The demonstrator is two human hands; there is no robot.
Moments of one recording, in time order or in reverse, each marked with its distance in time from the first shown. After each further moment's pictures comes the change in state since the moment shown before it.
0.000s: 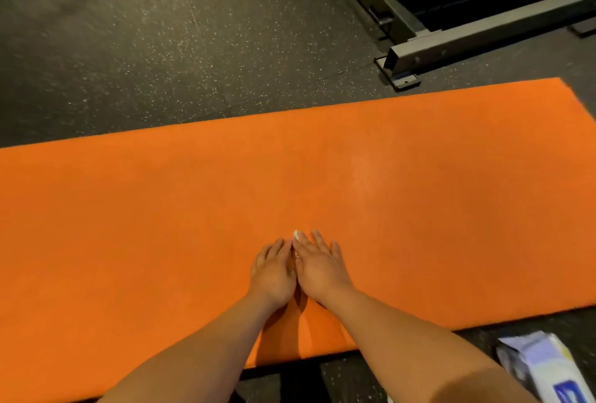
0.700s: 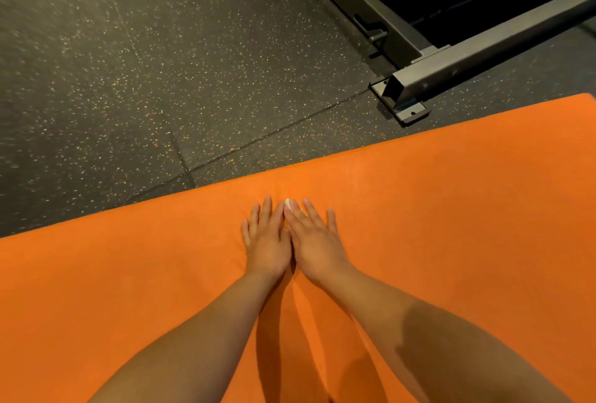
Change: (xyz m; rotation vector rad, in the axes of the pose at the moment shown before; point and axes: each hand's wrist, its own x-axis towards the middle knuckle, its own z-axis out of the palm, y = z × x) left_hand 0.259 0.044 -0.113 -0.224 0.251 0.089; right_hand 0.240 0.026 -0.116 -0.036 0.289 -0.052
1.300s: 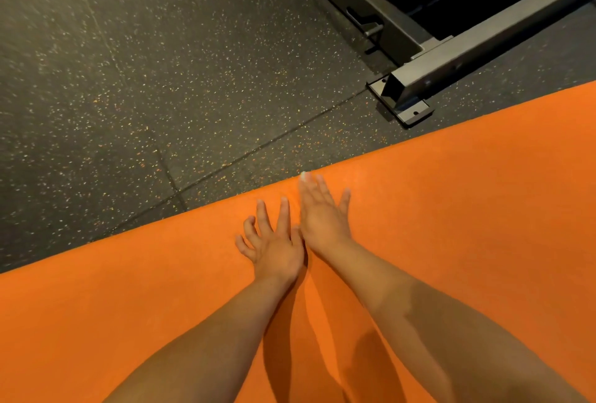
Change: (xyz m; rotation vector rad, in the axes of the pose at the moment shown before) left_hand 0.030 0.029 0.011 0.248 -0.052 -0.169; right_hand 0.067 0.024 -0.038 0.050 0.074 0.207
